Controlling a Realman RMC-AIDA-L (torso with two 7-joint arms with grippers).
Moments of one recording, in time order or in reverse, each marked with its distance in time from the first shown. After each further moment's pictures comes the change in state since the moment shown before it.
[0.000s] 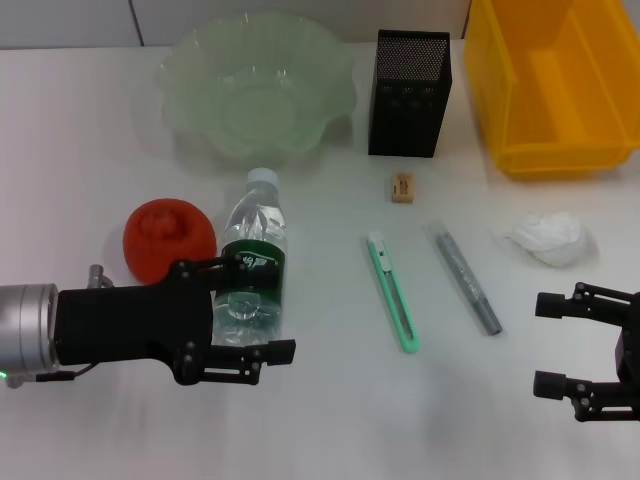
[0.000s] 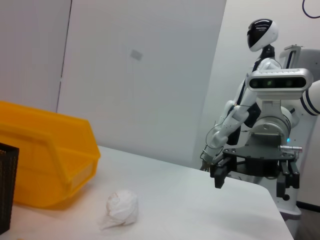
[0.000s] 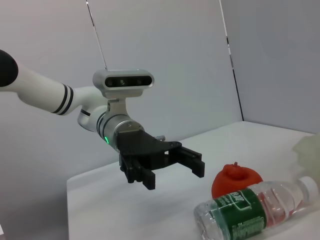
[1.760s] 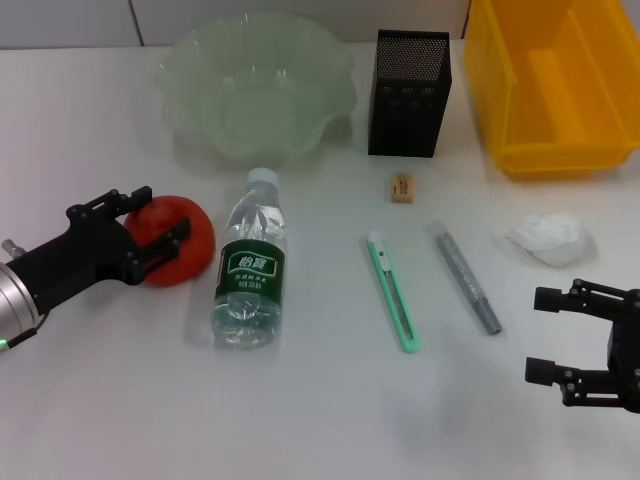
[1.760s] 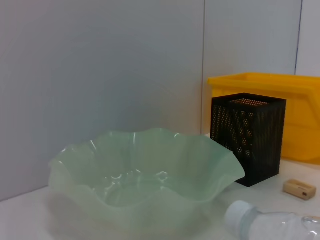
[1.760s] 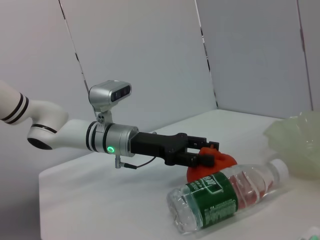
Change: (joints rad) left arm 0.033 -0.001 -0.306 -0.226 -0.119 -0.515 0.351; right arm -0.007 0.005 0.000 0.021 0.000 0.089 0.002
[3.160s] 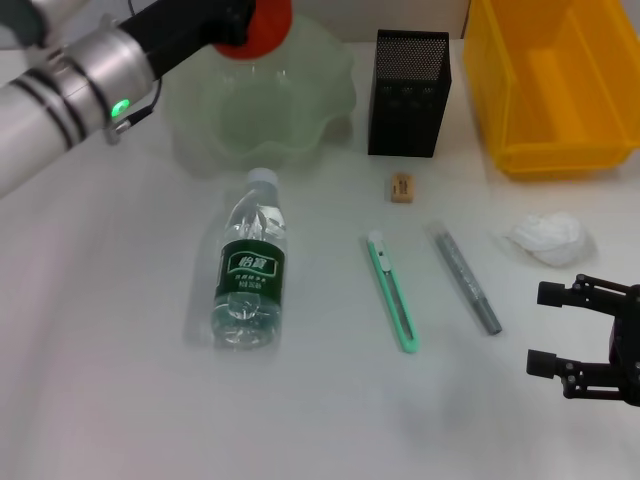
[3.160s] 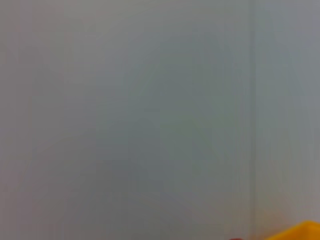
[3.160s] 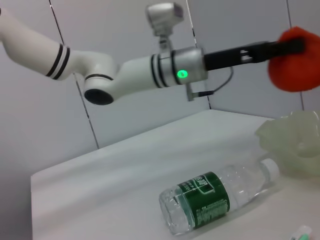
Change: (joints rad) left arm -0.412 -0.009 -0.010 -0.088 -0.270 -0.201 -0.071; right arm 0.000 -0.001 0.005 0.000 0.006 0.014 0.013
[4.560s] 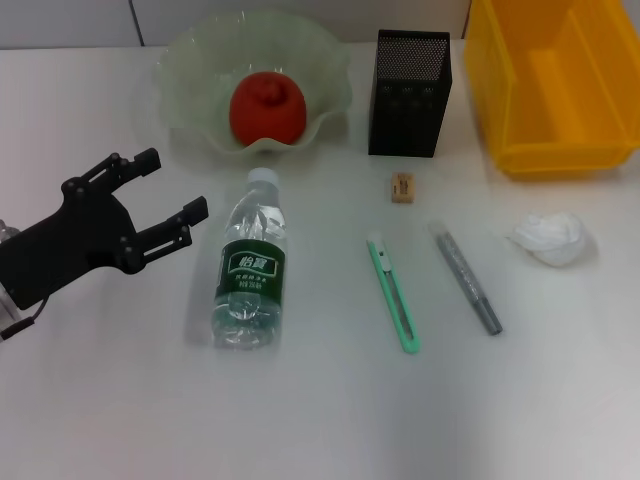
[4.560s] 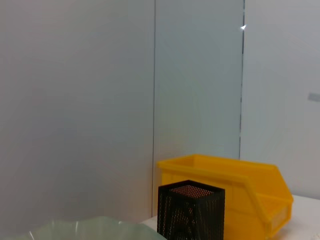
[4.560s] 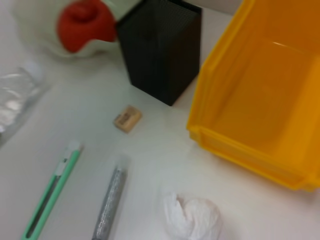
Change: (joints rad) left arm 0.524 0.011 0.392 0.238 -0.099 0.410 -0.032; right arm 0.190 -0.002 -0.491 -1.011 -0.403 0.015 1.292
